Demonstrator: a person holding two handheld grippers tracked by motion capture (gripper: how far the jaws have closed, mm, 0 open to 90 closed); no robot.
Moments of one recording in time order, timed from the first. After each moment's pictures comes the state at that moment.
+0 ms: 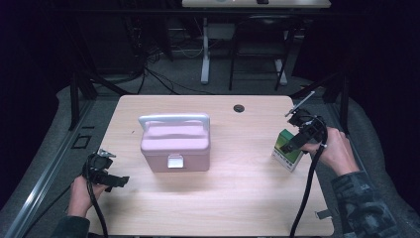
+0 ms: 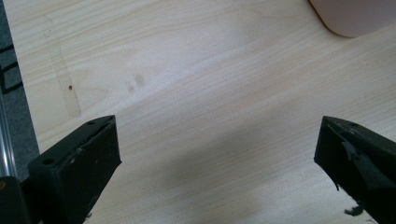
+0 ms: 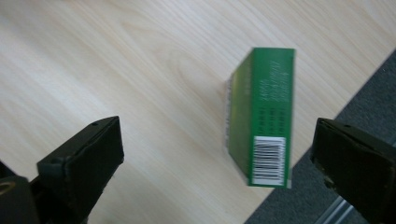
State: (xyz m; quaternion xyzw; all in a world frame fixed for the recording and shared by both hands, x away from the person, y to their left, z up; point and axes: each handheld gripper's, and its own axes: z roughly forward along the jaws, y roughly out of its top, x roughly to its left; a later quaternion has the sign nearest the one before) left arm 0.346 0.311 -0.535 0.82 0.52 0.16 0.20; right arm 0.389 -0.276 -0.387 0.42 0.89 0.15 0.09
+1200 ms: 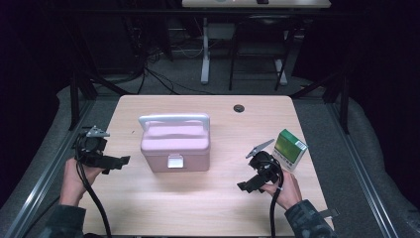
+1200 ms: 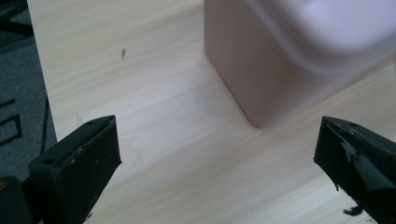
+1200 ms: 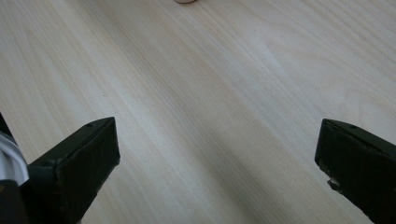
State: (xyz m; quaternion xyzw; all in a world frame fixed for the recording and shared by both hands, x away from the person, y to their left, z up) left arm 0.351 0.290 -0.438 0.81 0.48 0.18 0.29; right arm 0.340 -0.190 -0.504 0.36 0.89 0.27 0.03
